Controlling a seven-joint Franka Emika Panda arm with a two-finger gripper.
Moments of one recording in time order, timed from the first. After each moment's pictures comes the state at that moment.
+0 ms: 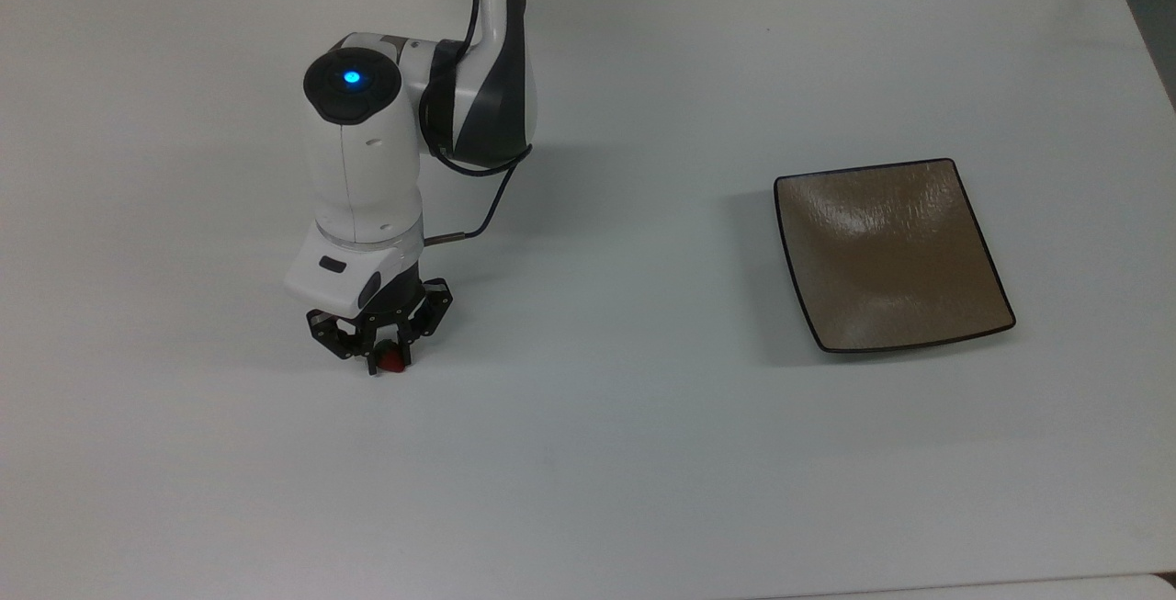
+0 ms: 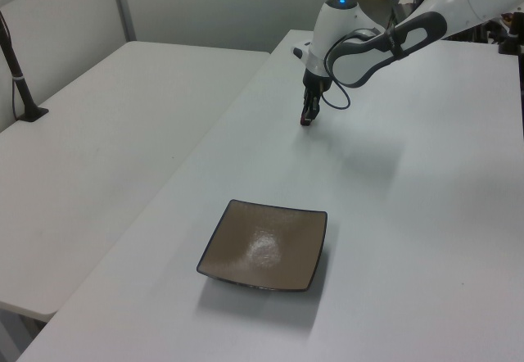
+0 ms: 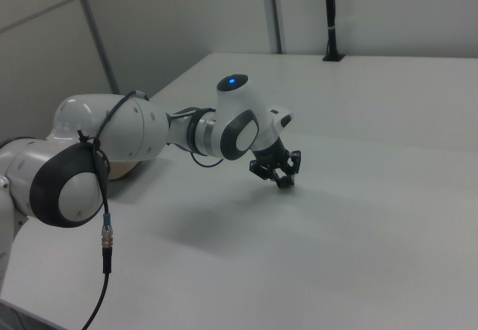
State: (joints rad) arm 0.03 0.72 -0.08 -1.42 -0.02 2.45 -0.49
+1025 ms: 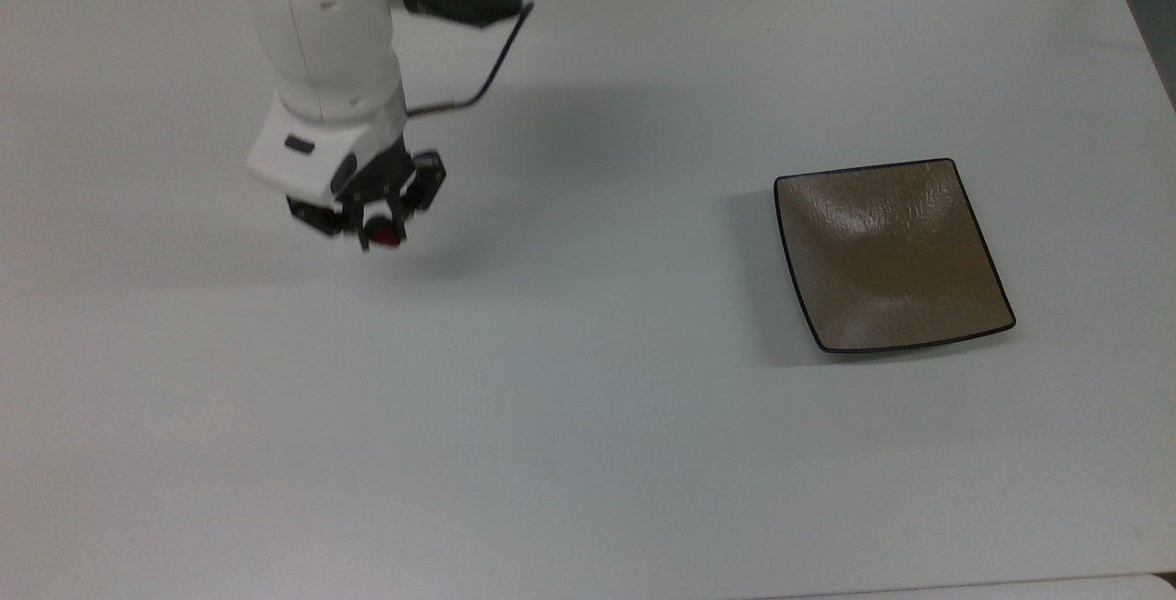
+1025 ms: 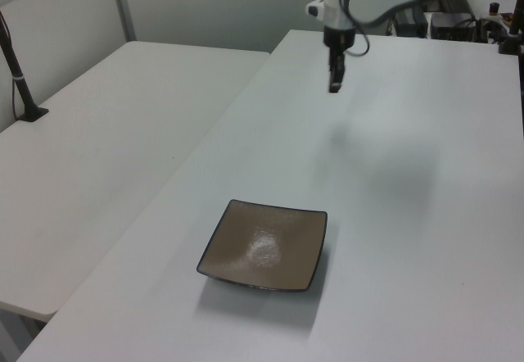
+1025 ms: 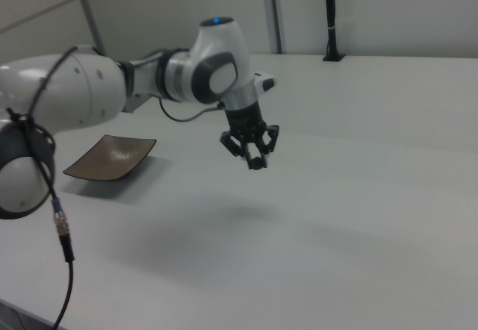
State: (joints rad) arm 0.03 0.46 -0.08 -1.46 -0.03 2.00 -0.50
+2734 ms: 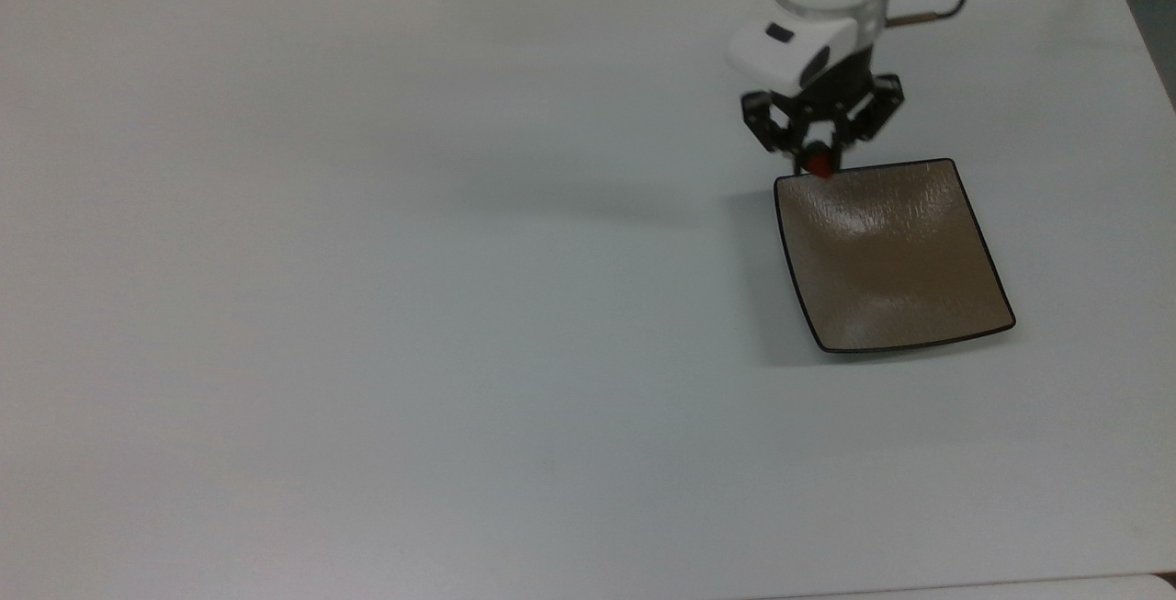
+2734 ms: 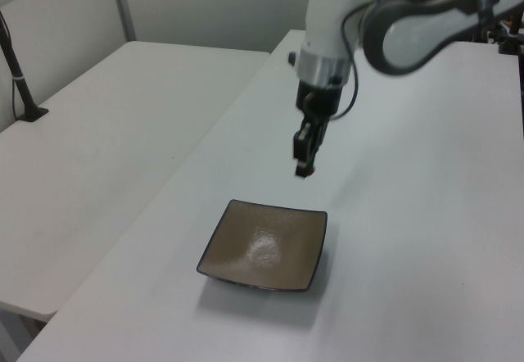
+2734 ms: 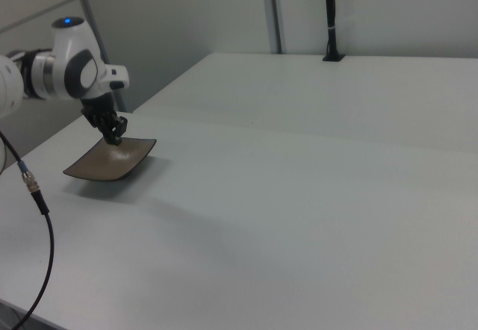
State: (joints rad) arm 0.47 0.38 0.05 -1.54 0.11 2.15 0.38
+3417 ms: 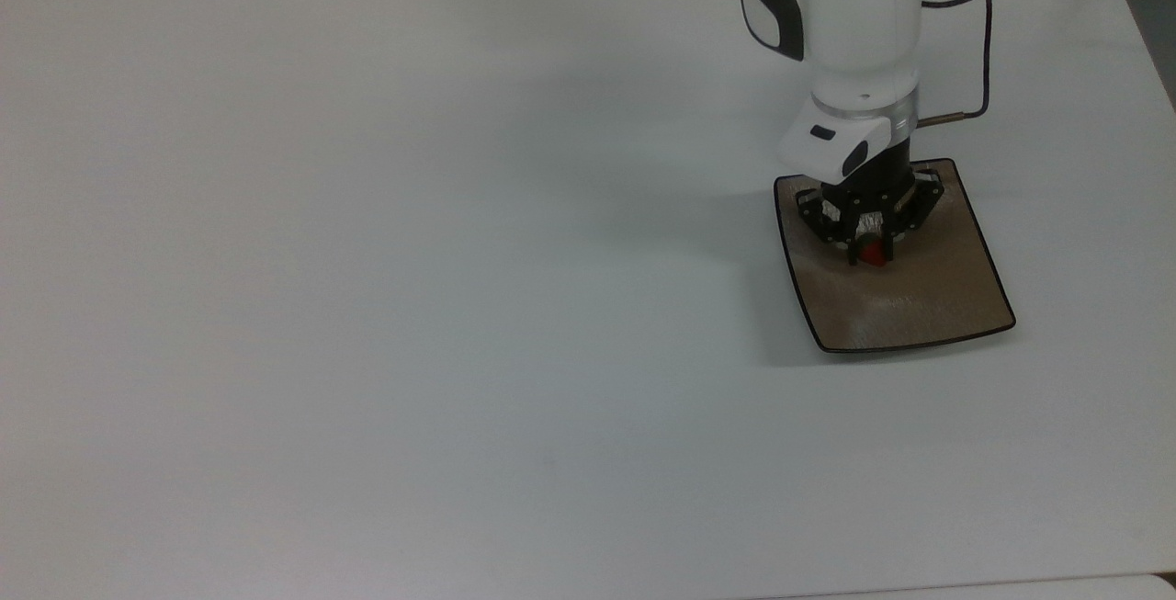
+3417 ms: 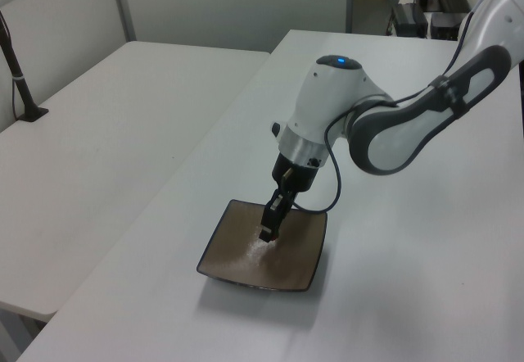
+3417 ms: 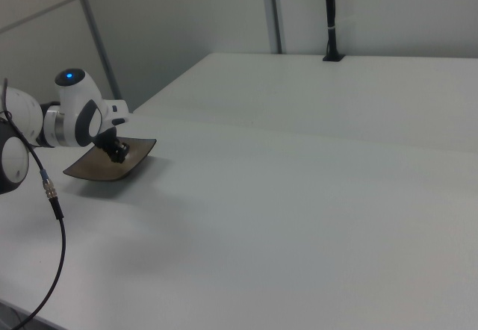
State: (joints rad) arm 0.54 0.59 0.05 -1.57 0.11 2.58 0.42
